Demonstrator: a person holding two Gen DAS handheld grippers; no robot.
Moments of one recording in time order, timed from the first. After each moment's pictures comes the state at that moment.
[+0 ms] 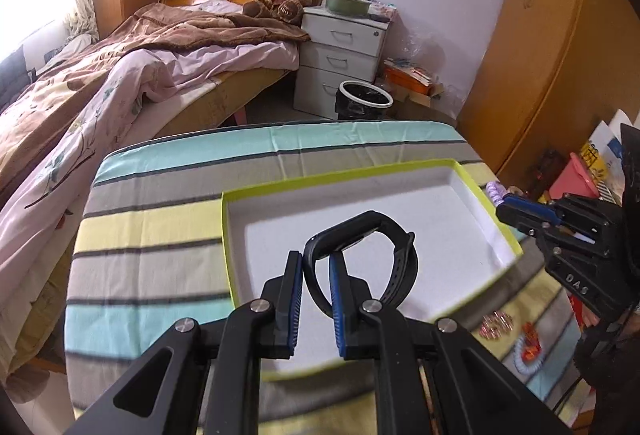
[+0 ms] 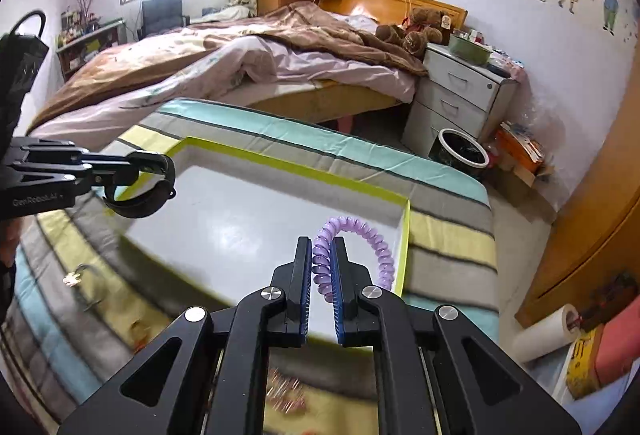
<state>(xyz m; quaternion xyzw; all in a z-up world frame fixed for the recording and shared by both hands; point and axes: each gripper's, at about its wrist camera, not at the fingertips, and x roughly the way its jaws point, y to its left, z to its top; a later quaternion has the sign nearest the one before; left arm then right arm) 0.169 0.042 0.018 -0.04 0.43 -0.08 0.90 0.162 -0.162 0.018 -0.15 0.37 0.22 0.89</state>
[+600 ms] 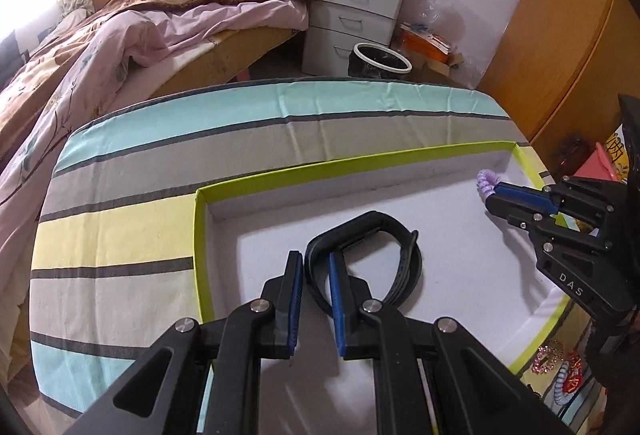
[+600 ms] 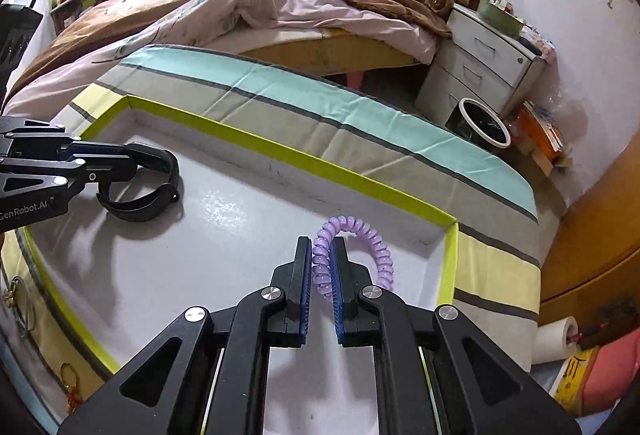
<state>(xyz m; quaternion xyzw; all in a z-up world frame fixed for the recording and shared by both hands) 0.232 0.043 -0.040 -0.04 0.49 -0.07 0.87 0.234 -0.132 -0.040 -0.19 0.43 0.22 0.85</state>
